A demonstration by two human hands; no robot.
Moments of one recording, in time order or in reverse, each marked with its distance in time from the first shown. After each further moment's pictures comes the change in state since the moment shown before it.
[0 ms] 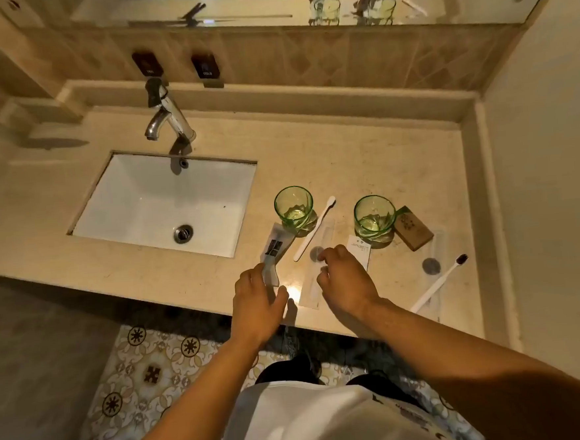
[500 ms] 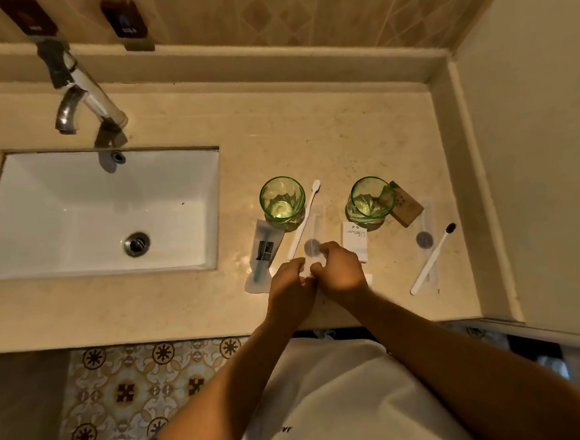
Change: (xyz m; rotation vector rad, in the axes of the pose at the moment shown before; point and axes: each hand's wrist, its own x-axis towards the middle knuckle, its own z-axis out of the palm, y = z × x) left_hand 0.069 0.012 0.040 -0.151 -0.334 0.132; right_hand 0.035 -0.027 0.023 0.228 -0.003 0.532
